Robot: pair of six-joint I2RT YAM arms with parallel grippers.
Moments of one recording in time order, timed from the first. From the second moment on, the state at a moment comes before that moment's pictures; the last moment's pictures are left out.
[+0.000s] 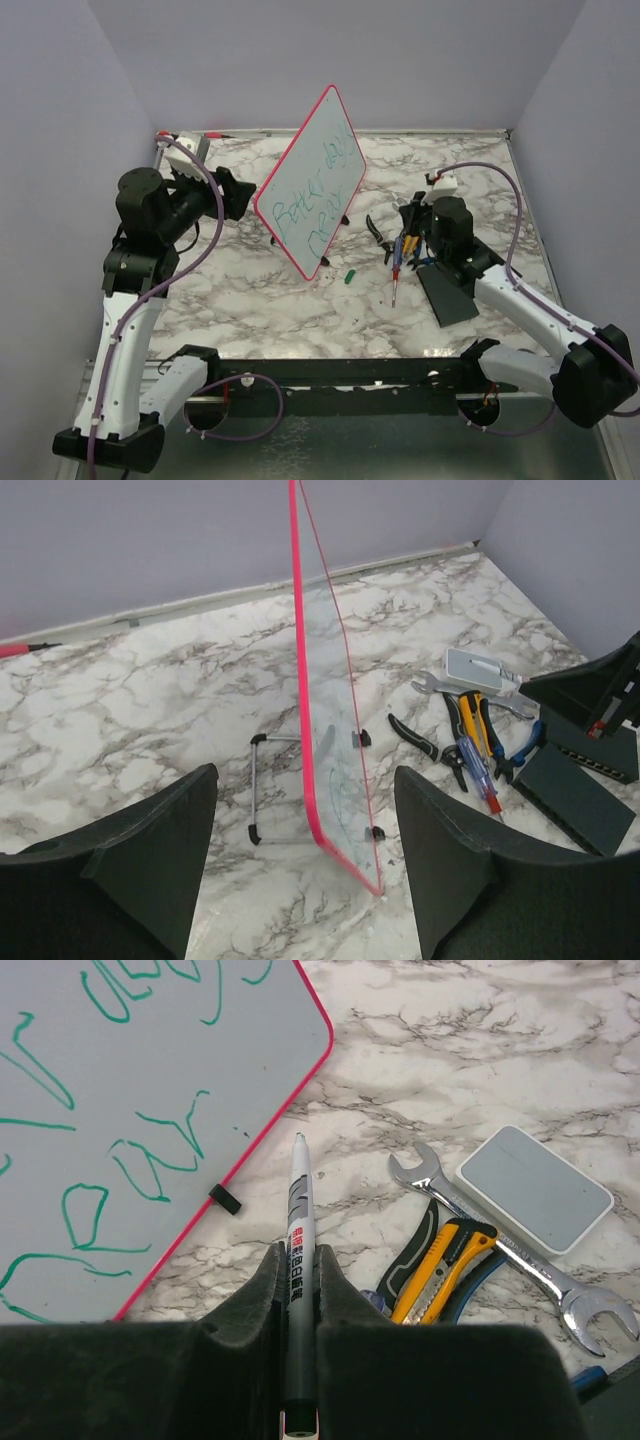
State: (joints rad) left arm -0.14 0.86 1.19 -0.46 0.38 -0.12; right arm 0.50 1.13 0.72 0.11 0.27 0.22
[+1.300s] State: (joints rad) left arm -1.06 1.61 1.16 -0.31 -0.23 -0.38; right arm 0.23 0.82 0.60 -0.12 0.16 0.39
